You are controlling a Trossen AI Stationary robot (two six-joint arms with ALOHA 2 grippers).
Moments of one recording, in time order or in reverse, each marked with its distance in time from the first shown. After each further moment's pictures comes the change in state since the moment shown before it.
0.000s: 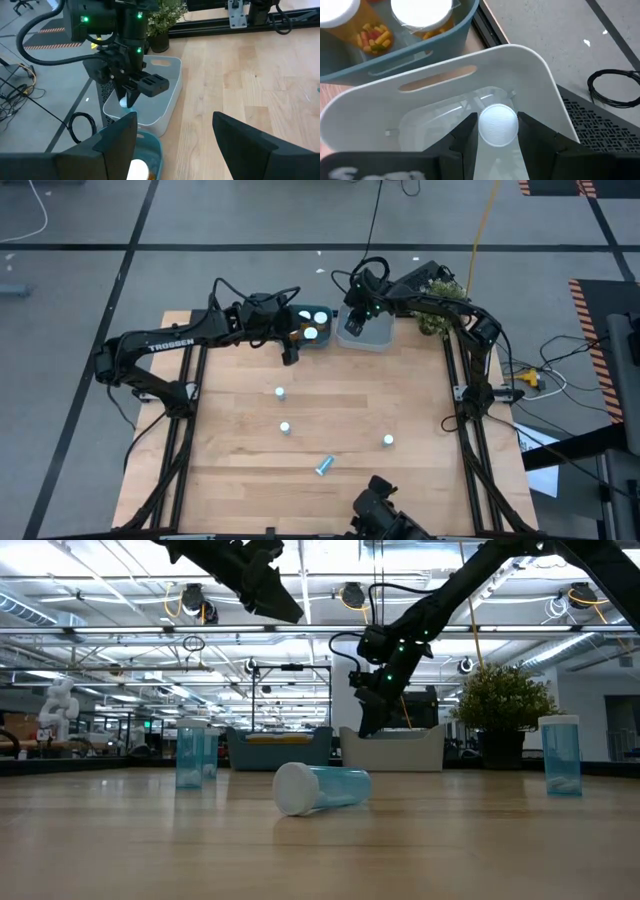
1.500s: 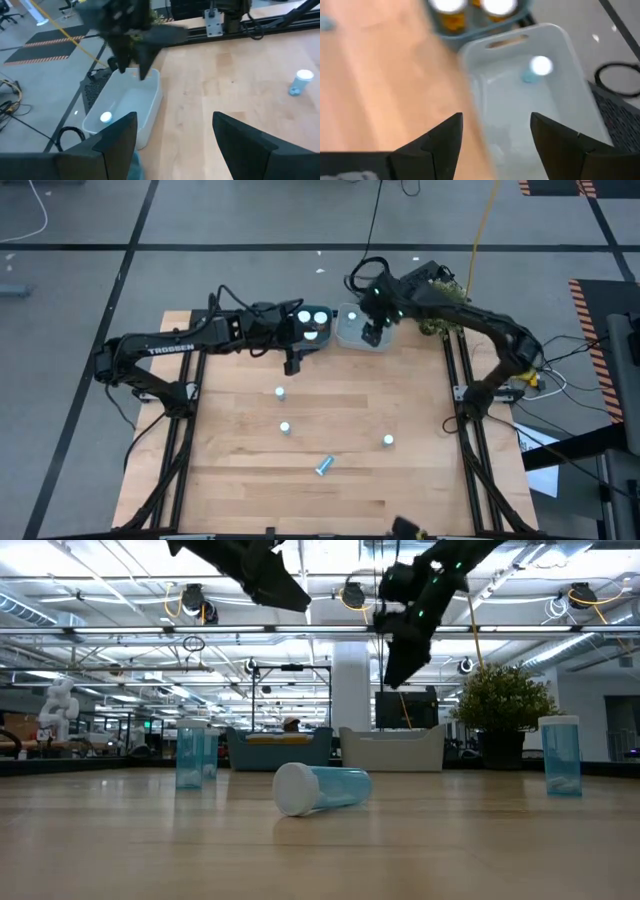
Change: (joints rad) left arm -0.085 0.000 0.000 0.023 0.000 0.001; right arm 0.120 -0.371 -0.079 -0.324 0.019 0.082
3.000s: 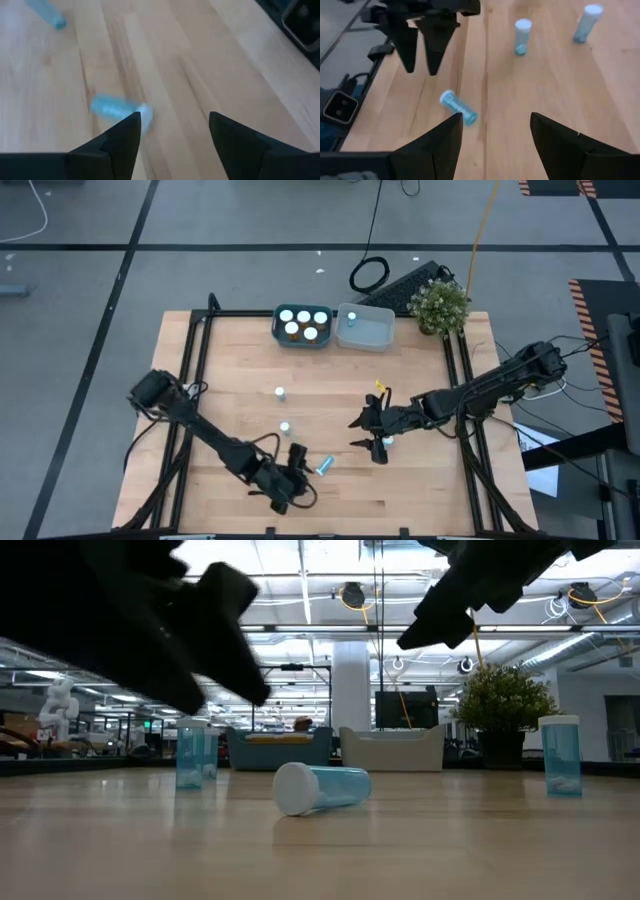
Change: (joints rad) left arm -0.896 0.476 -0.066 0.166 -0.365 -0.349; right arm 0.958 -0.203 -0.568 0.751 0.219 0.463
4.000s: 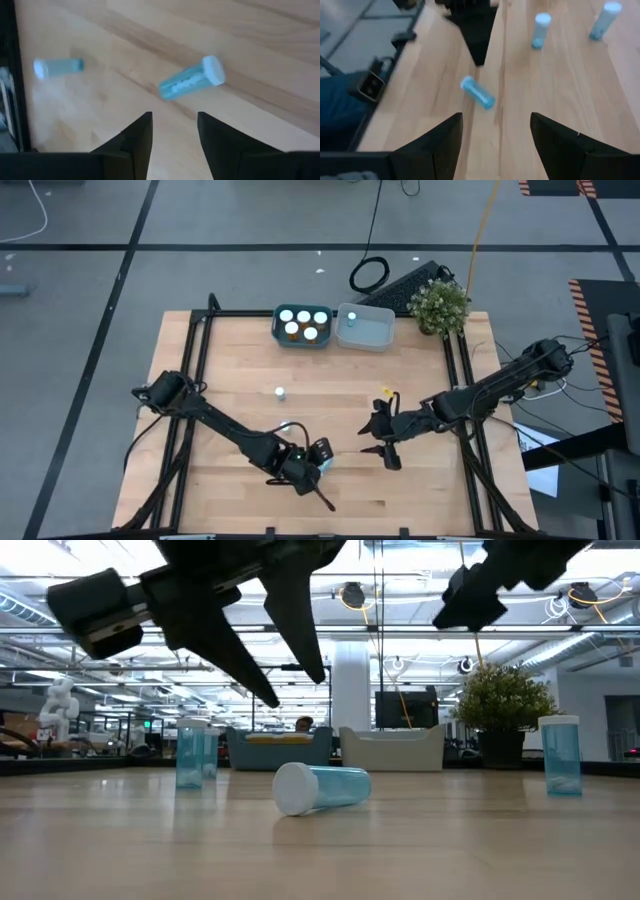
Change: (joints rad) left arm 0.112 0.079 0.314 -0.481 -0.030 0.885; right arm 0.070 -0.089 0.001 -0.115 -0.007 -0.002
